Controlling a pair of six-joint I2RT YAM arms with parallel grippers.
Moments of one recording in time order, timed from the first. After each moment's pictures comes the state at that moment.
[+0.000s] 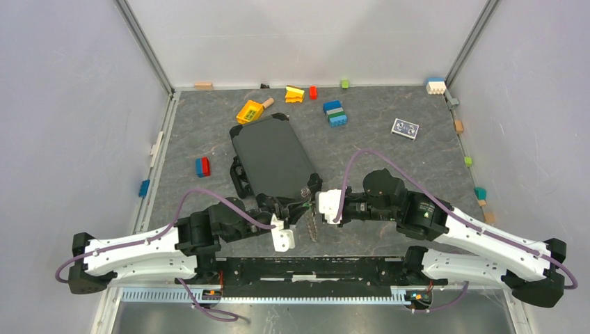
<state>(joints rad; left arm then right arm) -1.31 0.73 0.68 -0.05 -0.05 0.73 1.13 0.89 0.94 -0.40 -0.22 -0.56</state>
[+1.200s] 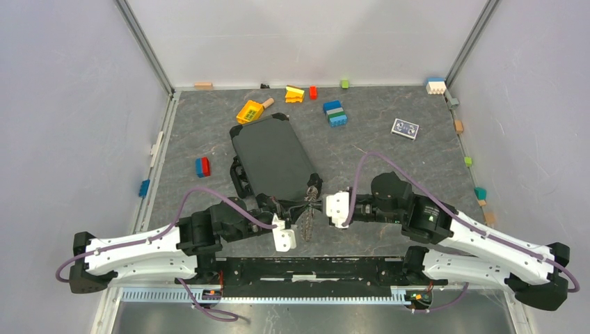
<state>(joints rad) -1.31 0.75 0.68 -0.03 -0.04 0.73 1.13 0.86 0.91 -0.35 -0.25 -0.57</state>
